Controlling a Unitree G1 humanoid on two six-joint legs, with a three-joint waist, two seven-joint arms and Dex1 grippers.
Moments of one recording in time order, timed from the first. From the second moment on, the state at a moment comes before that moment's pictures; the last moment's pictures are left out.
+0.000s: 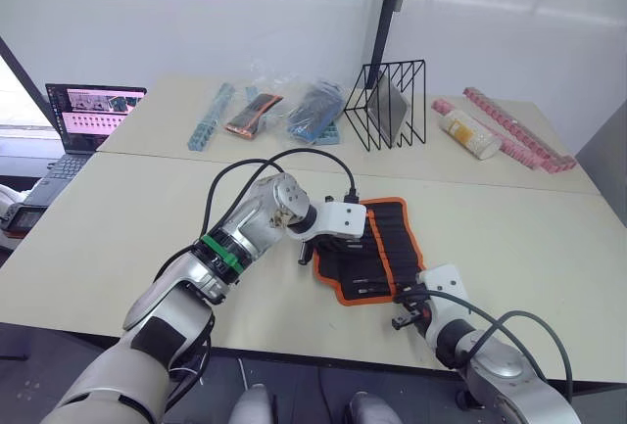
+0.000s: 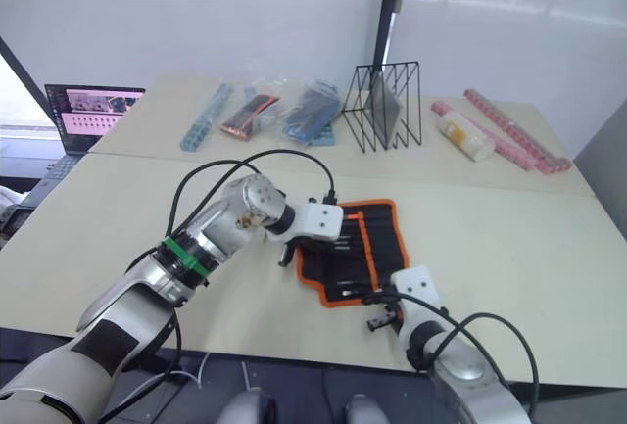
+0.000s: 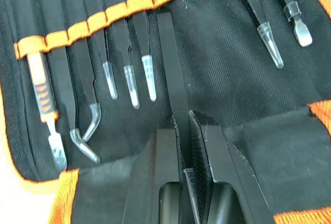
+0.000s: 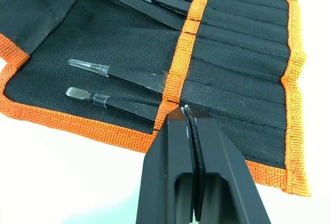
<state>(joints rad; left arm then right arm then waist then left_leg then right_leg) -1.01 0.33 -0.63 0.37 0.24 0.35 -1.25 0.22 -0.35 0.06 -0.74 0.22 0.86 0.19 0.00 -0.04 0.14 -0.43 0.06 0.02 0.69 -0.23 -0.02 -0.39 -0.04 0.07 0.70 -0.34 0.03</state>
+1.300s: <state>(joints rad) -0.98 0.19 -0.53 0.39 0.22 0.39 -1.14 0.22 -0.35 0.06 -0.76 0.22 0.89 0.18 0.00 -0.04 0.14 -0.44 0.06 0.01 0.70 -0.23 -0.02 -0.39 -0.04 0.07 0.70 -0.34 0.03</state>
